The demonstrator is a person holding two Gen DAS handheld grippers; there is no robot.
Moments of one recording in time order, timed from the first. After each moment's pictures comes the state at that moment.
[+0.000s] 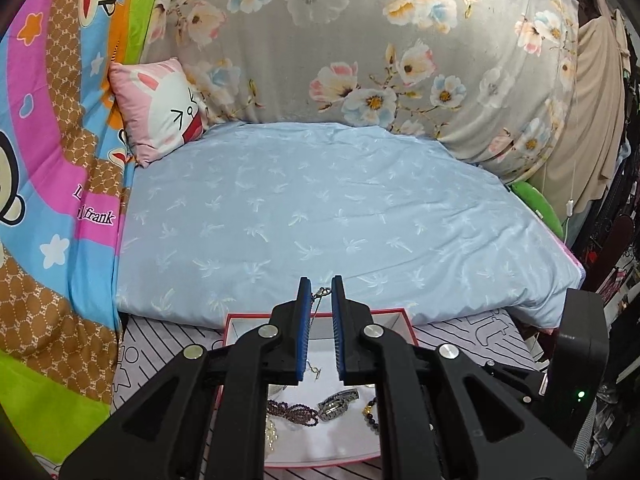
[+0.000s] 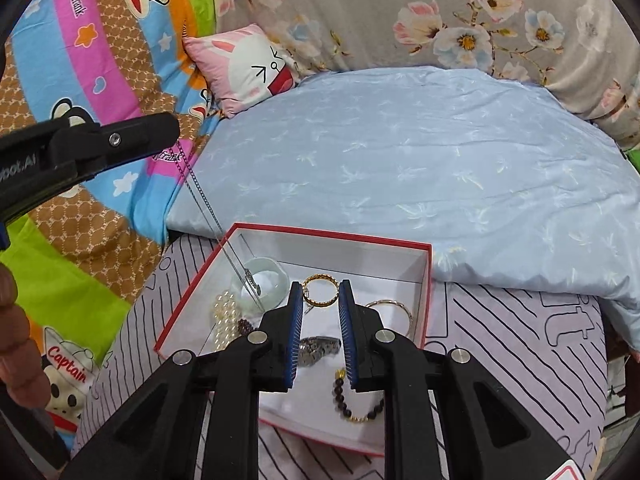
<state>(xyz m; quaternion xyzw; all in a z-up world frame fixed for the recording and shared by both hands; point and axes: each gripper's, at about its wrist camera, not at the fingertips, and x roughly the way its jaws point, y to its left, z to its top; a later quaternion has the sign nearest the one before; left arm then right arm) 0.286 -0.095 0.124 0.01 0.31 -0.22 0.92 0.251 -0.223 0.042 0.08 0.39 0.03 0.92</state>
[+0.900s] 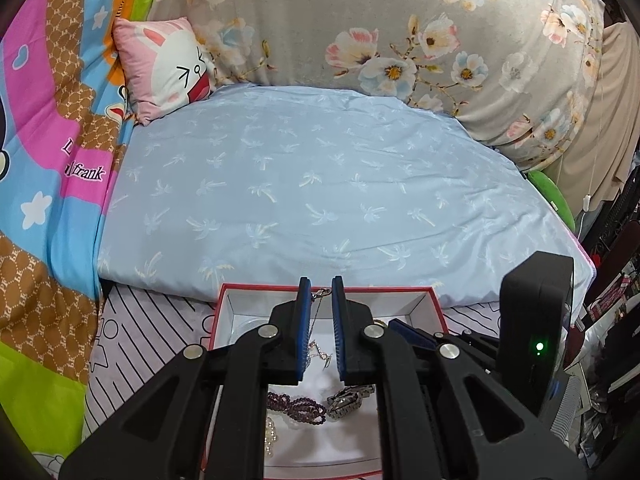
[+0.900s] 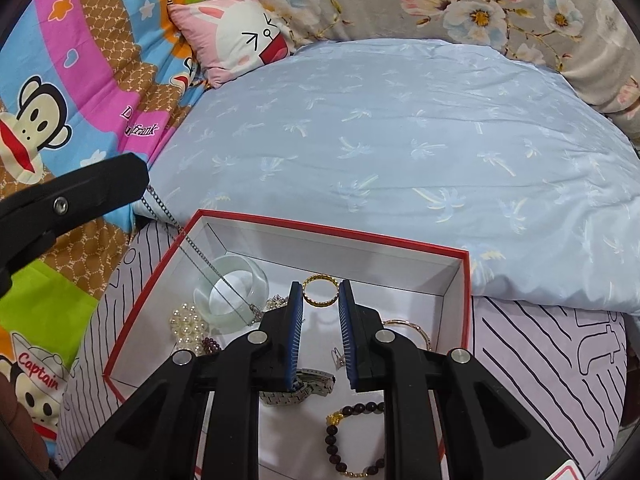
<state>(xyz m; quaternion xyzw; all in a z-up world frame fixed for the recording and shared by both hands) 0.315 -0.093 0.073 -0.01 0.36 -0.21 0.91 0.307 -0.212 0.000 0.06 0.43 0.03 0.90</state>
